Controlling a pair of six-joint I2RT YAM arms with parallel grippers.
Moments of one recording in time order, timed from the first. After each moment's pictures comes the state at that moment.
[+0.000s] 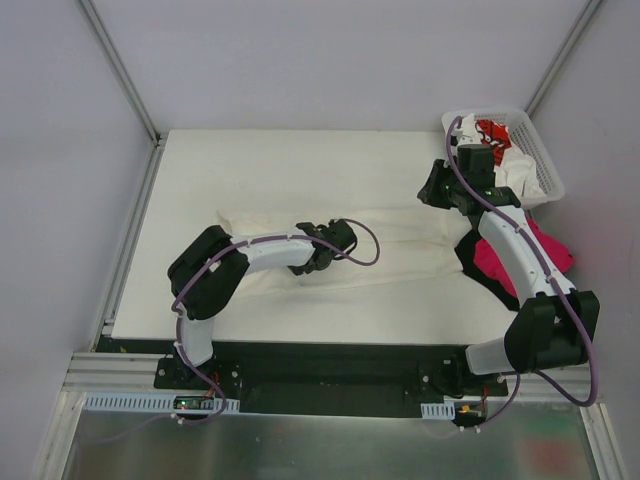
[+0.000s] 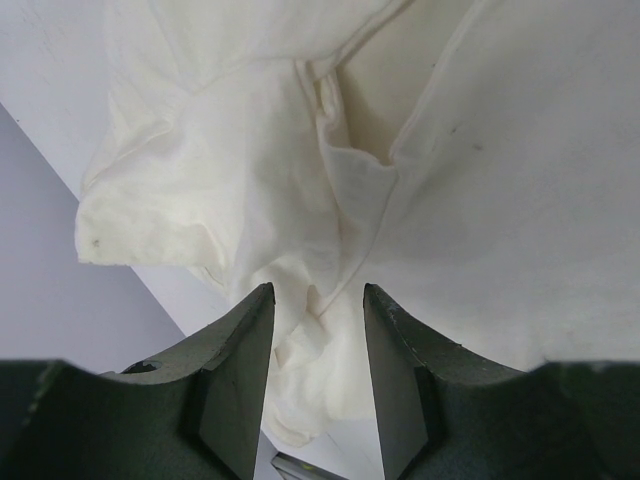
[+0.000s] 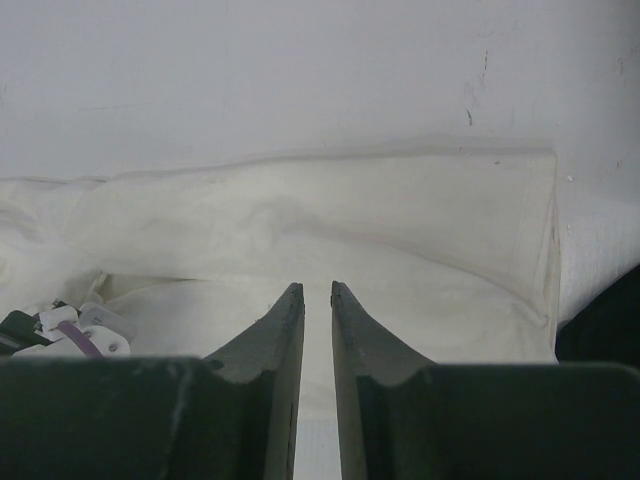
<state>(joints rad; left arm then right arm) -0.89 1.91 1.25 -0.75 -0.69 0.08 0.16 1.41 1.21 -0.49 -0.13 0.31</state>
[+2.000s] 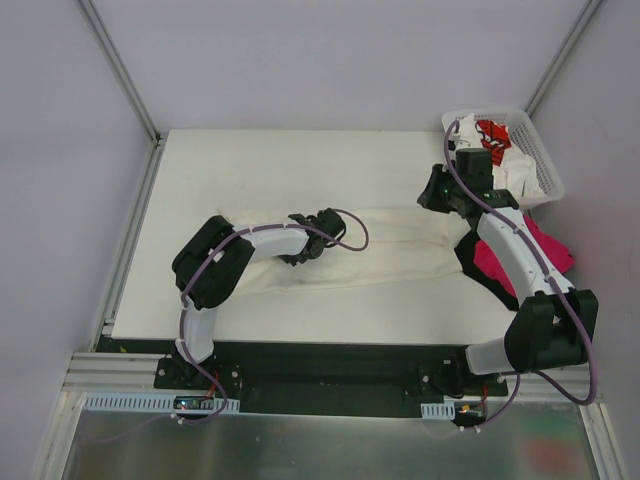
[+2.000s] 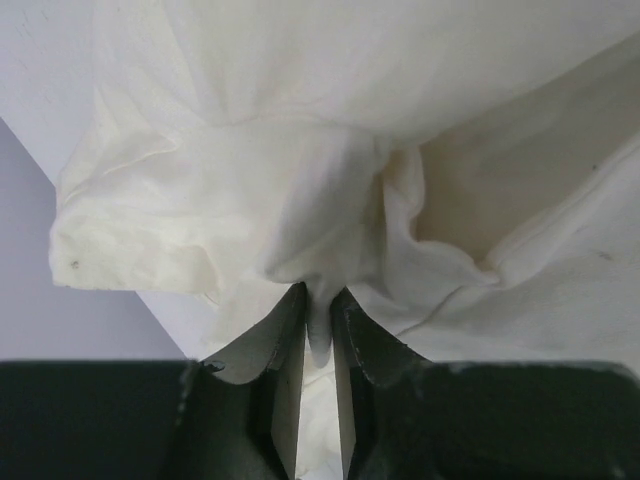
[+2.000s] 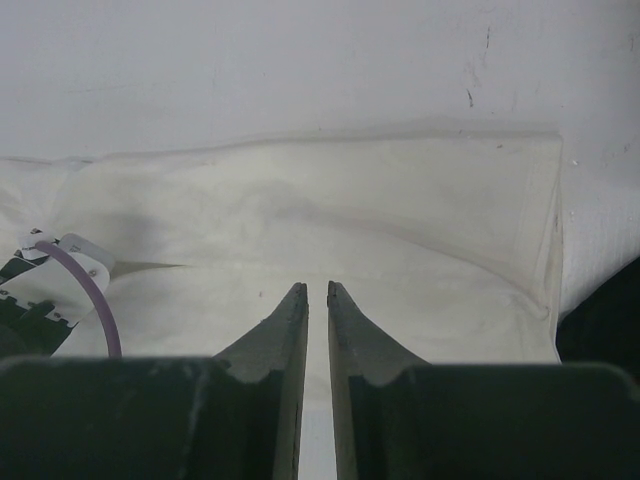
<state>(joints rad) -0.78 1.98 1.26 -0.67 -0.69 0.10 0.16 1.41 1.18 -0.49 -0.13 0.31</state>
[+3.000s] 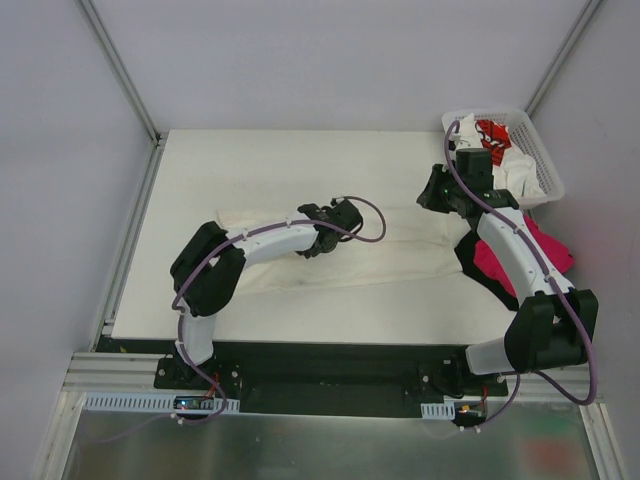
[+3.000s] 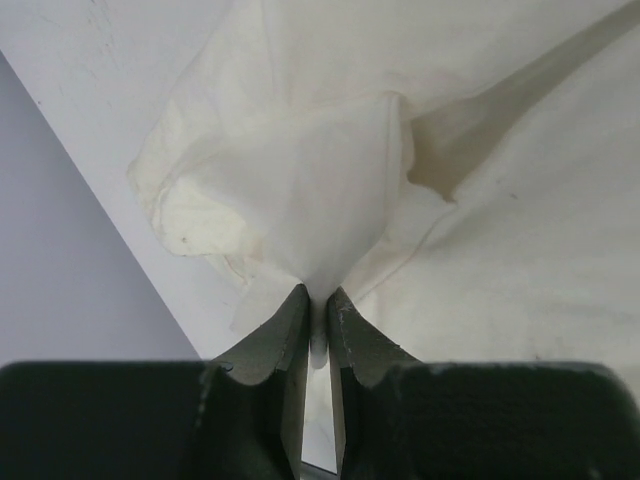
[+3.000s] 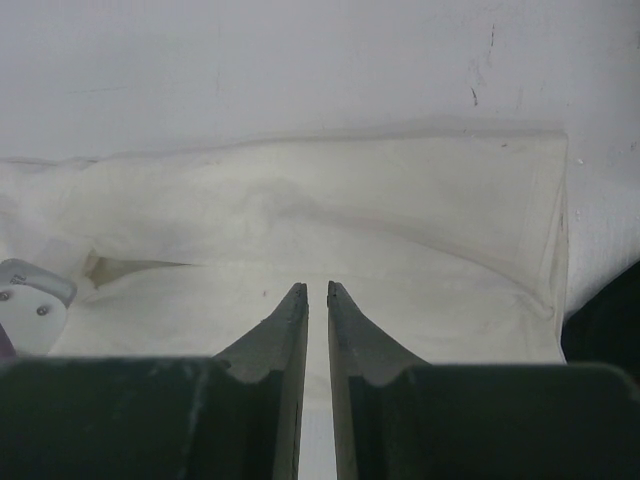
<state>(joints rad) -0.85 1.94 1.44 -0.86 -0.71 0.01 0.16 1.41 1.18 -0.49 -0.14 0.31</state>
